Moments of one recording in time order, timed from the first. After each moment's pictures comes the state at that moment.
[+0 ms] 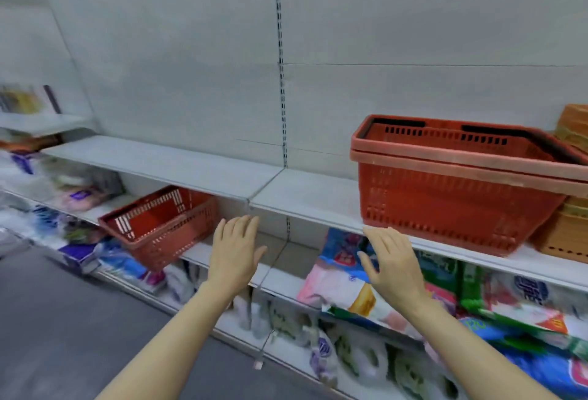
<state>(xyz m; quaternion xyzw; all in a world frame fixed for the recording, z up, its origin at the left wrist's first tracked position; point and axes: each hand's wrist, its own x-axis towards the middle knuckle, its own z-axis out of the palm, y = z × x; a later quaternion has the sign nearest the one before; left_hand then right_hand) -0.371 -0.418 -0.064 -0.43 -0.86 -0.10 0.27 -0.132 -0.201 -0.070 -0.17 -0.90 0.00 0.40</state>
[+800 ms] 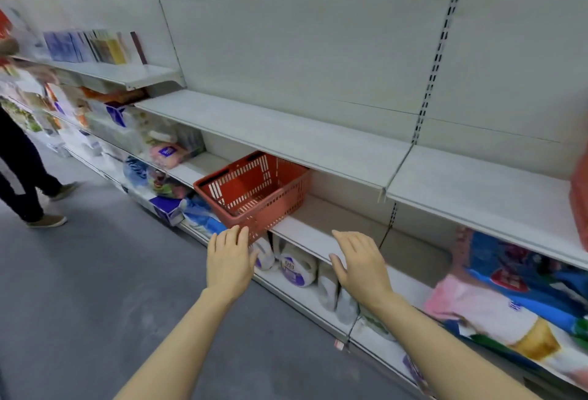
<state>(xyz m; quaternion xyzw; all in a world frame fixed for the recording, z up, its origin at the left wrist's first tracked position) -0.637 -0.613 -0.151 -0.28 -0.95 -0.05 0.15 -0.480 -0.387 -0.148 -0.08 -0.95 0.10 0.29</state>
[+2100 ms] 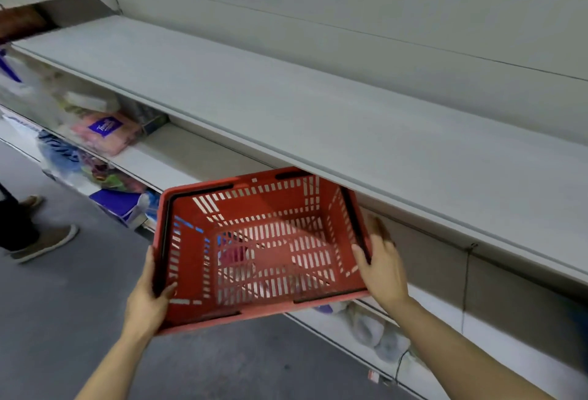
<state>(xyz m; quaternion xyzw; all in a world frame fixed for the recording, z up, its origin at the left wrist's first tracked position) -1.040 -0.690 -0.343 -0.04 -0.91 -0.41 -0.10 -0.829 -0.330 -0.300 -0.34 -0.89 0.25 0.15</state>
